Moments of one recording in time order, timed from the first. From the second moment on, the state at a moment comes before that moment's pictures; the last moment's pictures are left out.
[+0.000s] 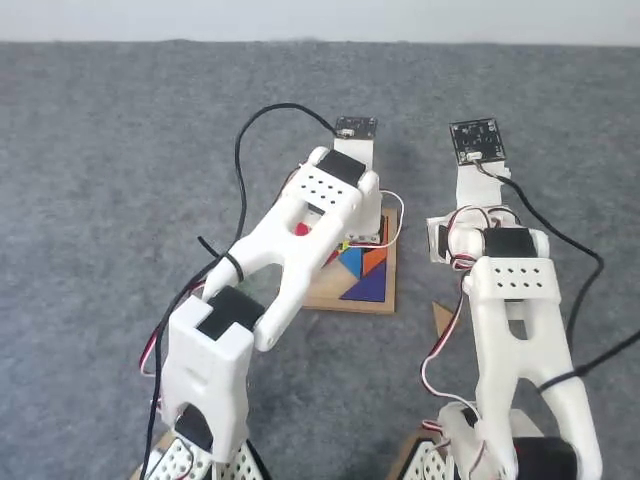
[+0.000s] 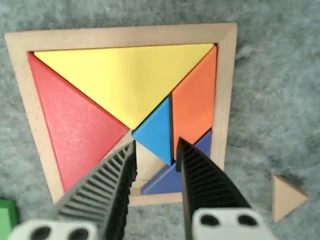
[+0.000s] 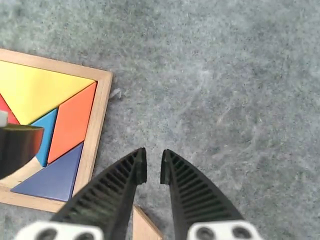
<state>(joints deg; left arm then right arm) 25.1 27.6 -10.6 82.5 32.1 -5.0 -26.8 40.6 54.2 5.5</state>
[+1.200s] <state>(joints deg) -7.2 -35.6 55.3 59.1 -5.1 -34.0 -8.4 38.5 54.2 14.0</state>
